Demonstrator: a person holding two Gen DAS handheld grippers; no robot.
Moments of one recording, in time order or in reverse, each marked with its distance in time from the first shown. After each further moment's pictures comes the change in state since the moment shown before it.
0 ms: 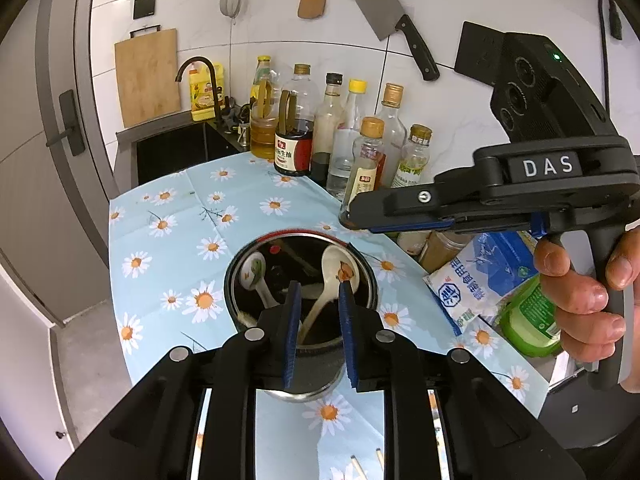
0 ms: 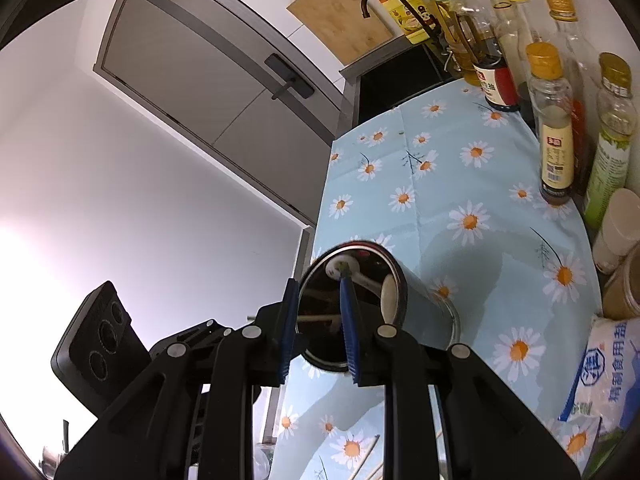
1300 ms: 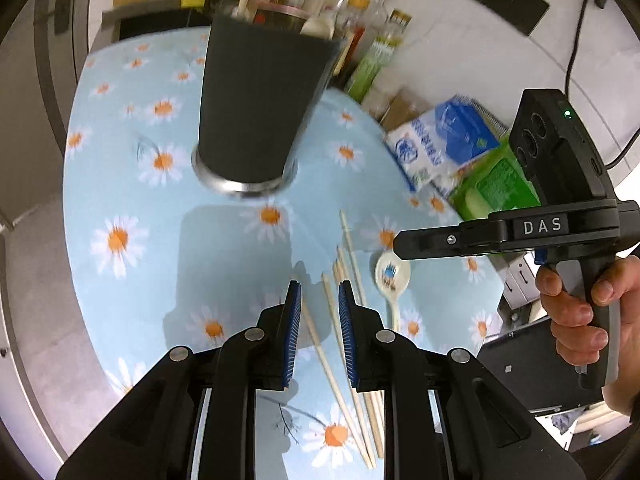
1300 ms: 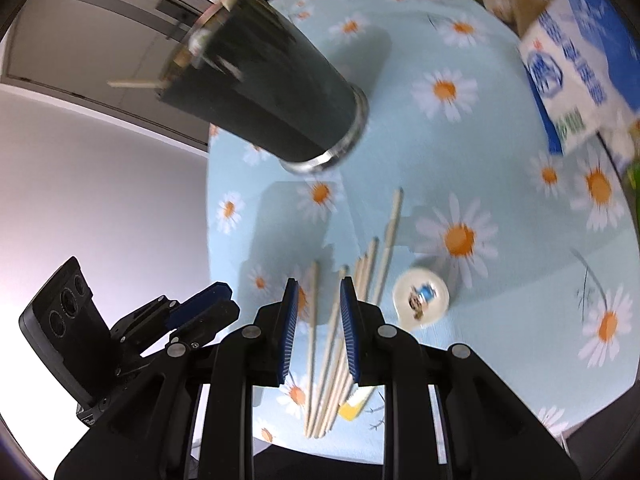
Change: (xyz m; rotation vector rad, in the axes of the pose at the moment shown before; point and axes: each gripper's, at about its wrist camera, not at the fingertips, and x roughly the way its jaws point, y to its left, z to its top) left arm -0.007 -0.005 -0.150 -0.176 0.278 -0.210; right arm 0.020 -0.038 -0.186 0.269 0.244 -0.260
